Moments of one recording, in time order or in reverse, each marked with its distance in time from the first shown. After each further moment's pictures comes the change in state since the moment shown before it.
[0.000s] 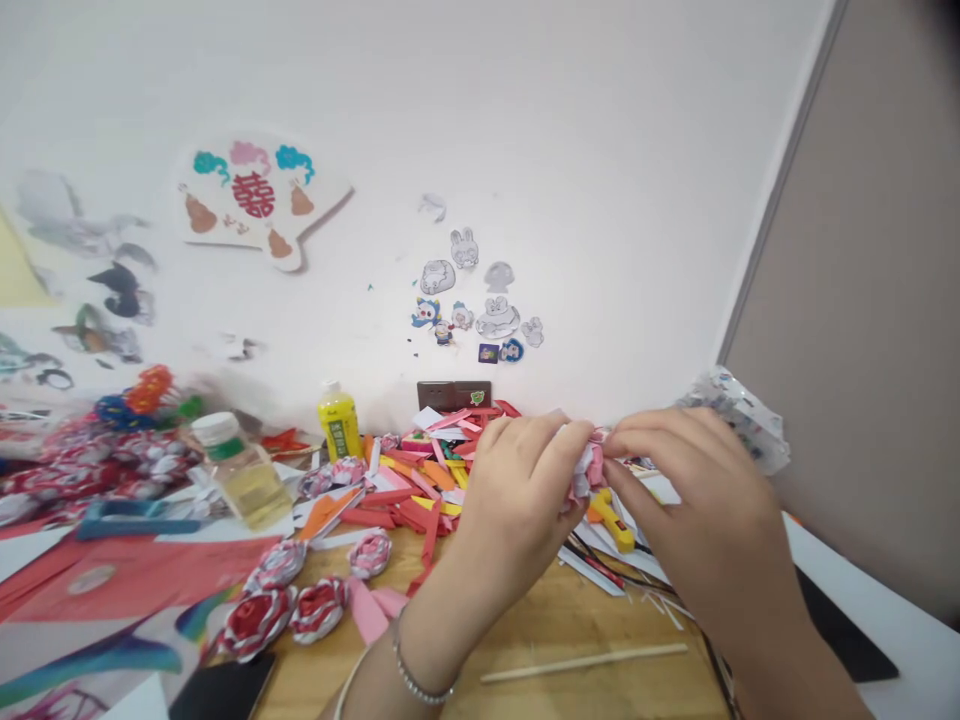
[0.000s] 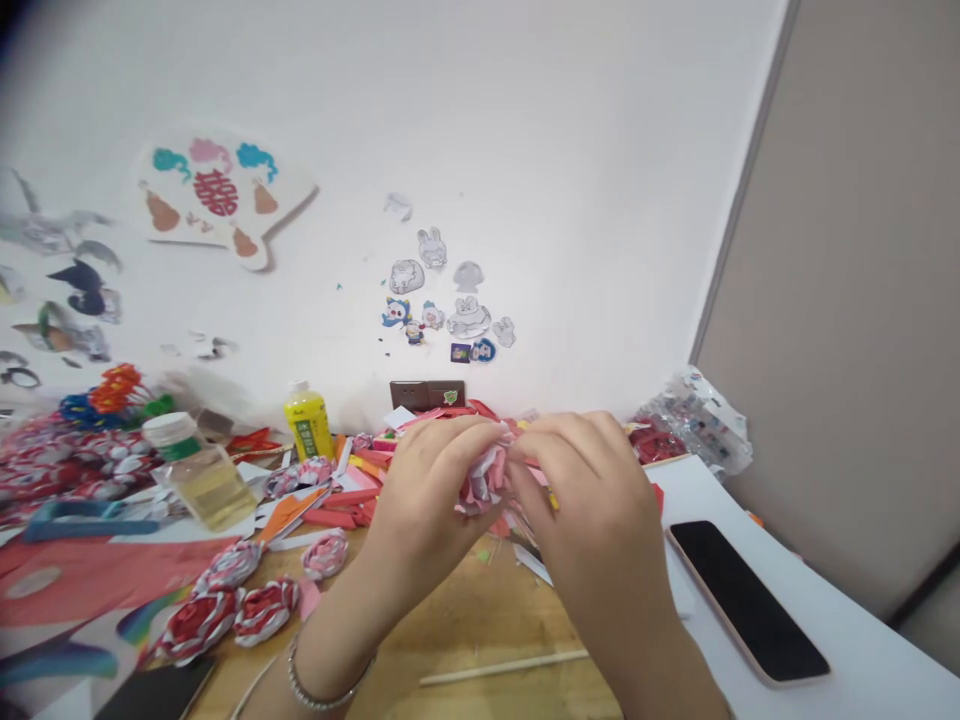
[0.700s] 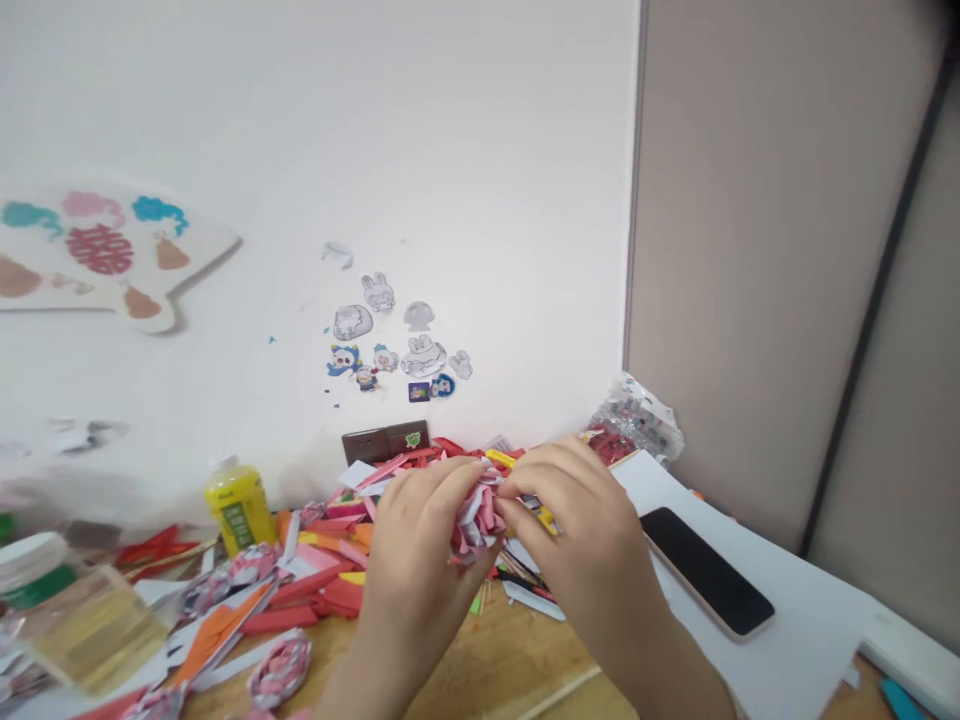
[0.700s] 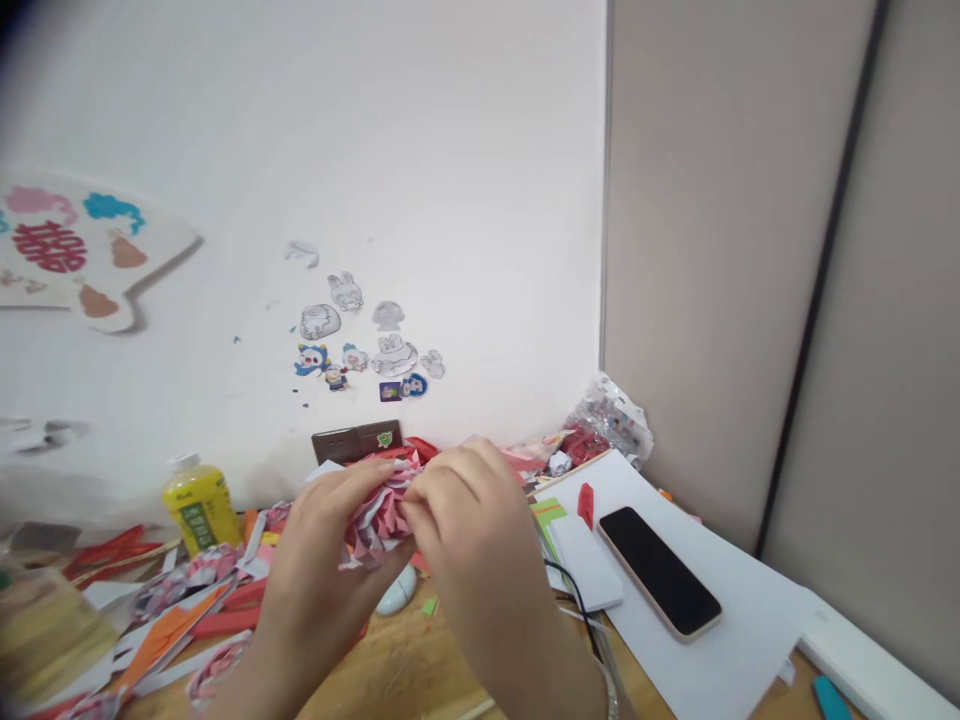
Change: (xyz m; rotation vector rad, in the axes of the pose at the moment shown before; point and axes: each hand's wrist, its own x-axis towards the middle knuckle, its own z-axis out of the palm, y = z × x) left_hand -0.001 -0.008 0.001 0.014 0.050 0.030; right_hand 0.007 -0.013 0.000 0.191 0.116 0.072
